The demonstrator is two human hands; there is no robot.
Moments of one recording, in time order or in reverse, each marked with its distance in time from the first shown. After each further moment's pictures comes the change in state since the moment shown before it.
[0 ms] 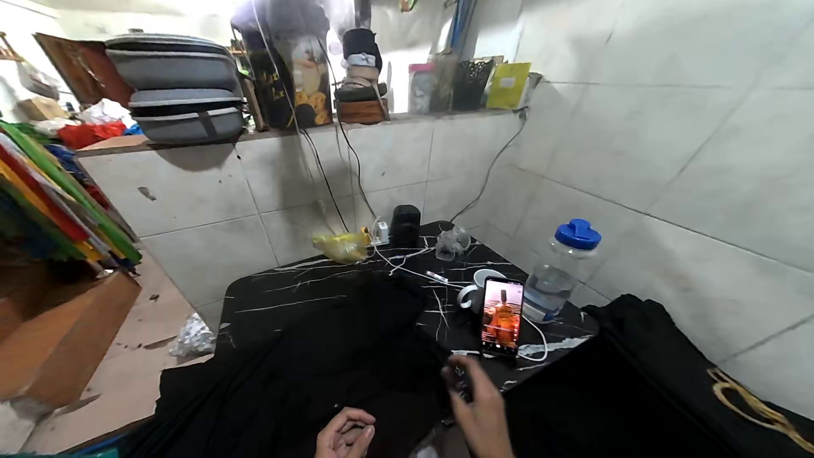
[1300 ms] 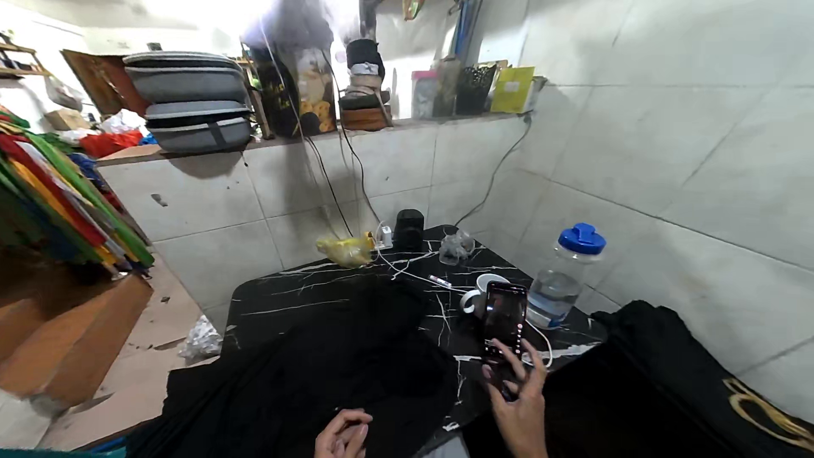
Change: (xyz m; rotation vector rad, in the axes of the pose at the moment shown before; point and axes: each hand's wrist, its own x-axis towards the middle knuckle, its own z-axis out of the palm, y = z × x) left_hand 0.000 -0.002 0.000 0.041 0.056 0.004; right_hand 0.019 0.048 -0.028 0.212 0.243 -0.036
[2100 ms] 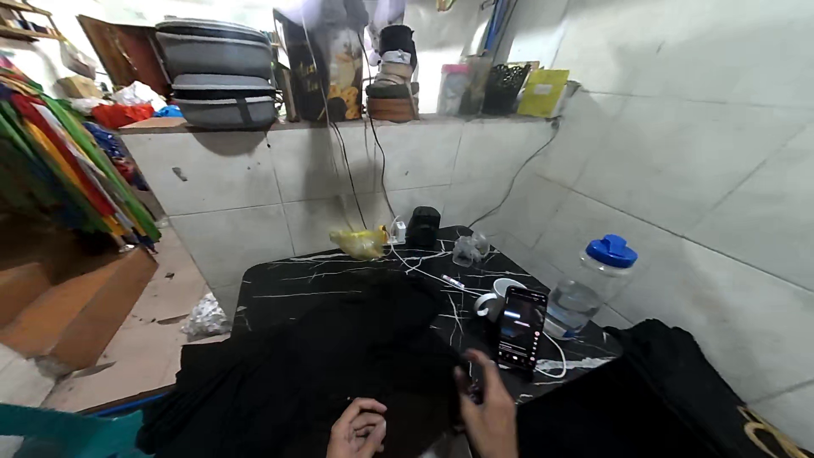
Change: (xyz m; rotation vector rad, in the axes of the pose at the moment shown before) left_hand -0.002 0.007 0.005 0.012 -0.025 -0.046; right_hand -0.021 -0.049 0.045 -0.264 -0.179 -0.021
